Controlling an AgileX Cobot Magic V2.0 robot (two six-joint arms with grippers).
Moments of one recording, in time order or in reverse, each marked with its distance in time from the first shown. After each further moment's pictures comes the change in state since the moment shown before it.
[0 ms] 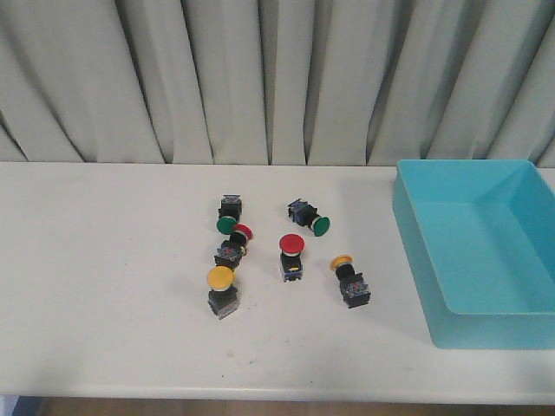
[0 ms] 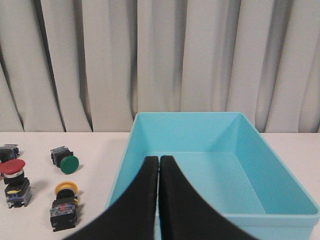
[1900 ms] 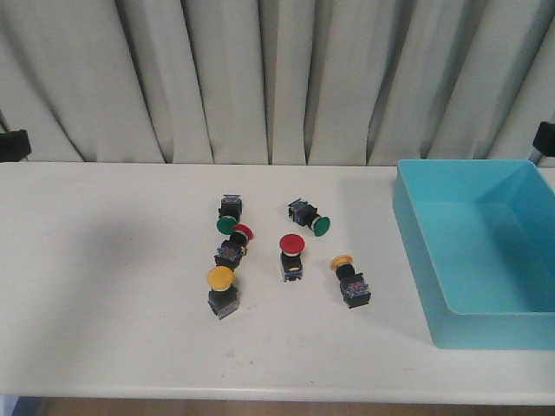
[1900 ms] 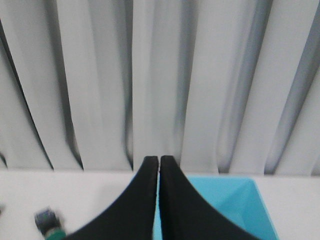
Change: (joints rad) left arm -0.015 1.114 -0.895 -0.061 0.011 0.093; right arm 0.000 1.003 -0.830 -0.064 0.015 0.041
